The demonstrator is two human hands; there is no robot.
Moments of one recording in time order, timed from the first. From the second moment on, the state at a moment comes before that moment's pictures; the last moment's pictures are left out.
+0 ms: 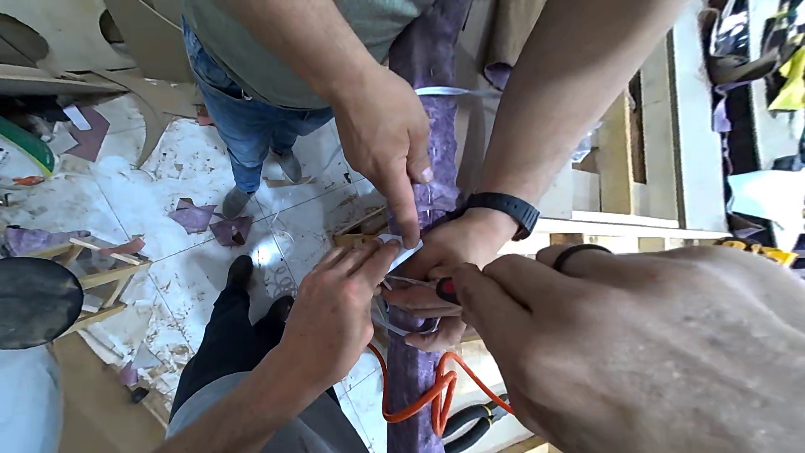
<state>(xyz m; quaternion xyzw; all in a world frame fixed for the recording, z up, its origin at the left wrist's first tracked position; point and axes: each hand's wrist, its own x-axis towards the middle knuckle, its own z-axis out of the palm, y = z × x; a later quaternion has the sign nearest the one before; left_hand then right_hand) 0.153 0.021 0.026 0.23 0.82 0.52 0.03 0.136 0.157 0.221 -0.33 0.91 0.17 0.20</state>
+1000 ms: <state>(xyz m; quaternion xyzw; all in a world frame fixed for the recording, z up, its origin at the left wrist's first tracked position) 0.101 0.021 0.059 -0.02 0.59 0.64 0.50 0.391 0.009 0.033 0.41 0.65 -0.61 -0.20</state>
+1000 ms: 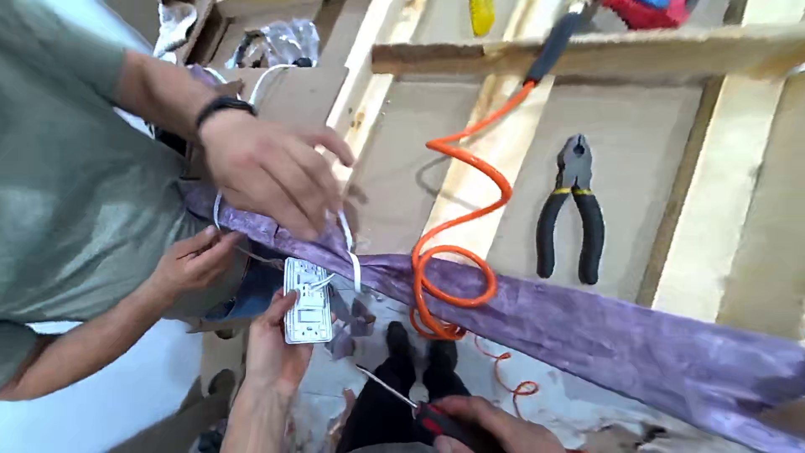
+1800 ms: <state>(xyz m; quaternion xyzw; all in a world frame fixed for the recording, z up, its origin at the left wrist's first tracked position) 0.059 0.017 0.032 0.06 0.49 0.53 0.69 0.321 -0.041 -0.027 0.49 0.54 -0.60 -0.34</state>
